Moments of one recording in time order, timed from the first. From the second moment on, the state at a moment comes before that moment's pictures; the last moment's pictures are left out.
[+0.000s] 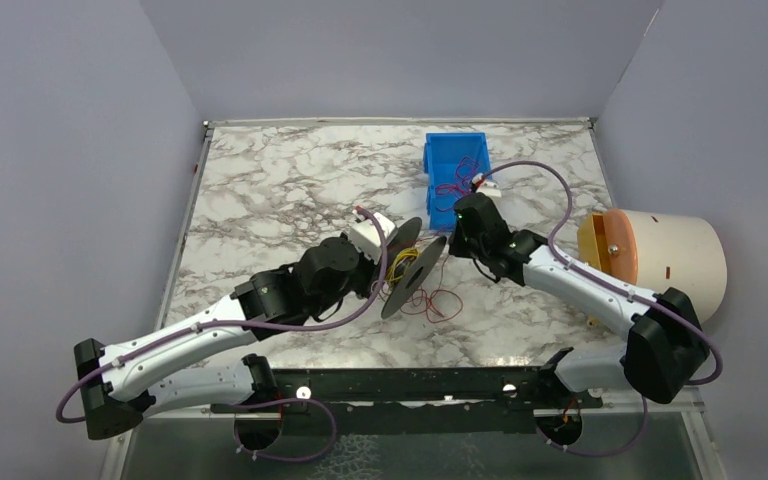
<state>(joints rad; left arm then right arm) -1.10 0.96 0.93 -0.41 -0.36 -0.15 0.67 1.32 0.92 -0.35 0.37 0.62</state>
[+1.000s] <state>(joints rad) -1.10 0.86 1.05 -0.39 -0.52 -0.24 0.64 1.33 0.57 0.26 -0.09 0.66</state>
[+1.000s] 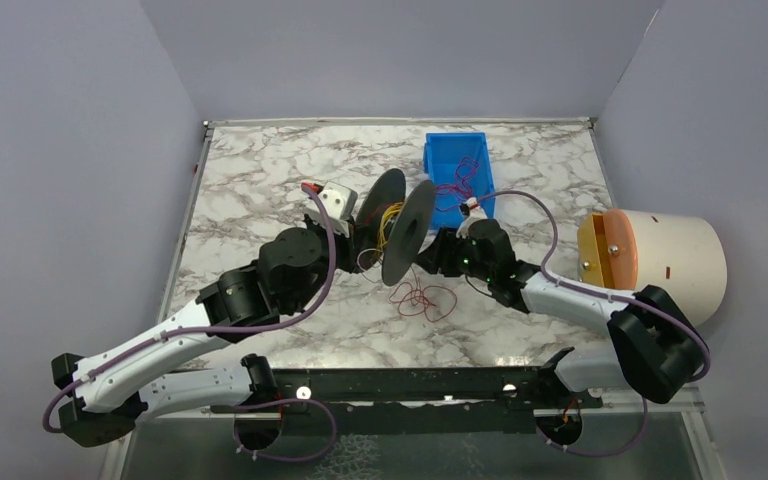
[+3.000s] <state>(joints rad) -1.08 1.05 1.12 -0.21 -0.82 -0.21 0.77 1.23 0.34 0.62 -0.48 0.45</state>
